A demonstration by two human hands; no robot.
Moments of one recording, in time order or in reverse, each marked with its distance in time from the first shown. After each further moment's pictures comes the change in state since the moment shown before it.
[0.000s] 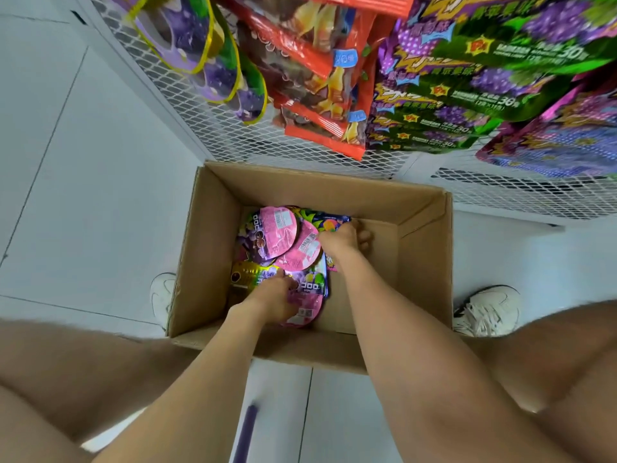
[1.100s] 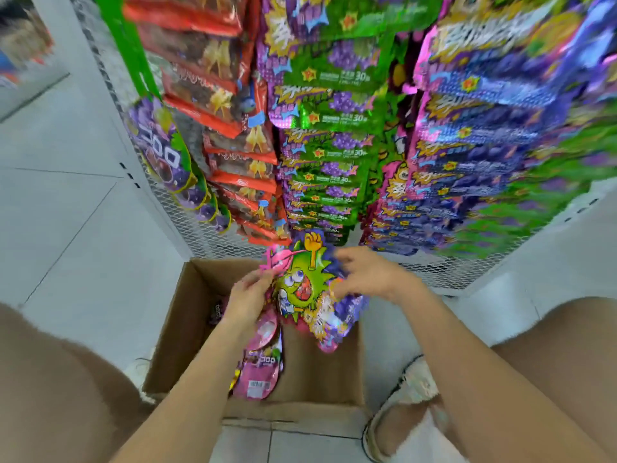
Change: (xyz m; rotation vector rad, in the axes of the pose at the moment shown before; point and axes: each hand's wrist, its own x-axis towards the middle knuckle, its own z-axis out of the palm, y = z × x) left_hand -0.099 0.154 -0.093 -1.359 0.541 0.132; right_hand -0.159 -0.037 -0.283 -0.372 -0.316 -0.708
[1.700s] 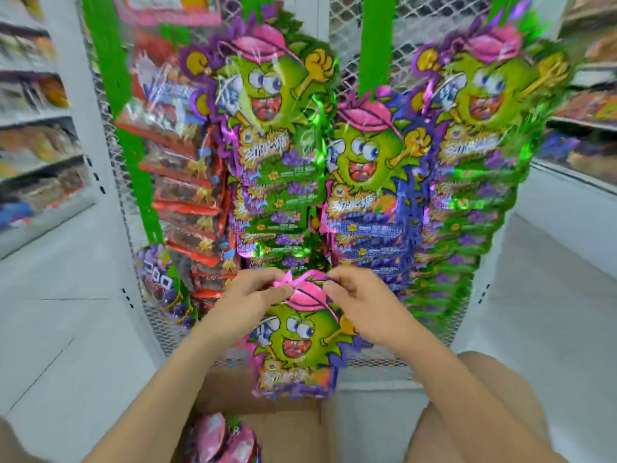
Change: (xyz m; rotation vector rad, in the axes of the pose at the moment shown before) left_hand -0.165 0.218 0.064 0.519 -0.415 0.721; right_hand -0.147 -0.083 -0.091 0.079 0.569 -0.550
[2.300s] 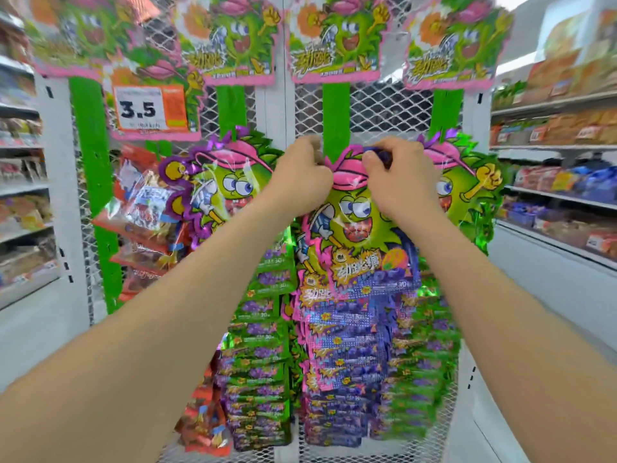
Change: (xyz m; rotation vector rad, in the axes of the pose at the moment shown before) left_hand 0.142 0.269 0.017 0.260 0.298 0.438; right_hand 0.126 -0.153 -0.201 -0.426 0.845 -0.241
